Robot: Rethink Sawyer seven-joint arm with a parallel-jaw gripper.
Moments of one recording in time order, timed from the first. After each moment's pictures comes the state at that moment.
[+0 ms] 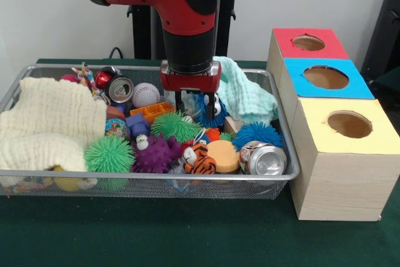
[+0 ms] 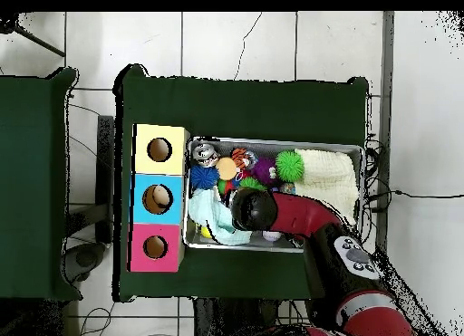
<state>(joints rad) -0.45 -0.51 0.17 1.75 -0.22 0.39 1.74</state>
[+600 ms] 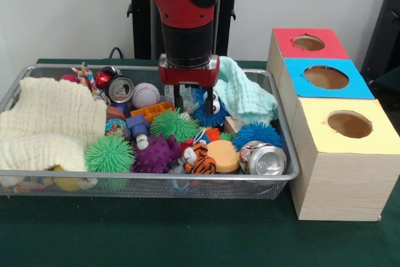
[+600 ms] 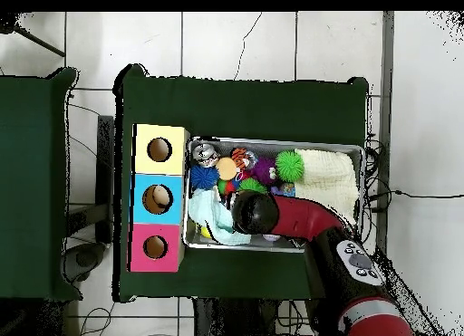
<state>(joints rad) -0.45 -0.54 0.16 1.77 -0.22 0.39 1.74</state>
